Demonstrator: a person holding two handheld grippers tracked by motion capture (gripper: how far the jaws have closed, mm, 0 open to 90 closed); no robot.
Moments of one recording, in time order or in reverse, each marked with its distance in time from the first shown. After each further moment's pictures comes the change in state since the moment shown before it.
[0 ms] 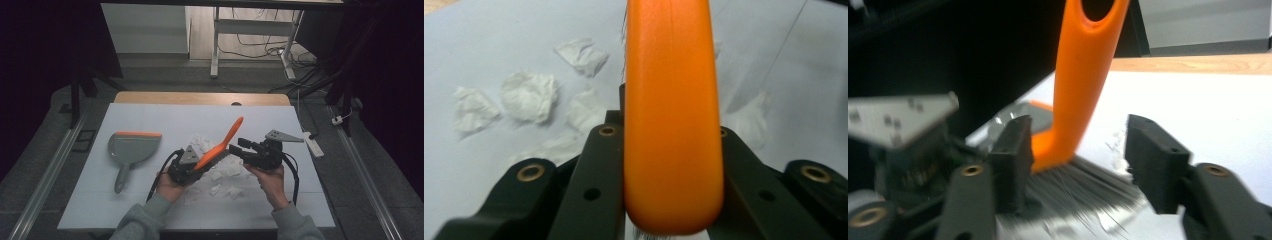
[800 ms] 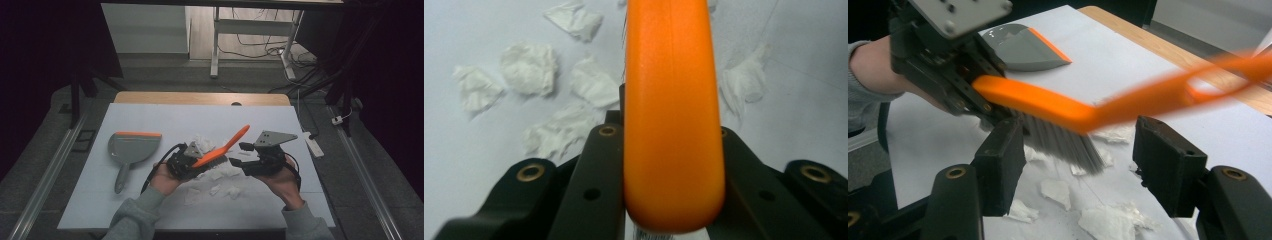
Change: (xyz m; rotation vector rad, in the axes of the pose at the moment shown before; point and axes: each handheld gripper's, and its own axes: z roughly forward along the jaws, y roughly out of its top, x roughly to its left) left arm 0.009 0.021 -0.003 0.211 -0.069 0.089; right arm 0.037 0.024 -0.013 0.262 -0.045 -0.377
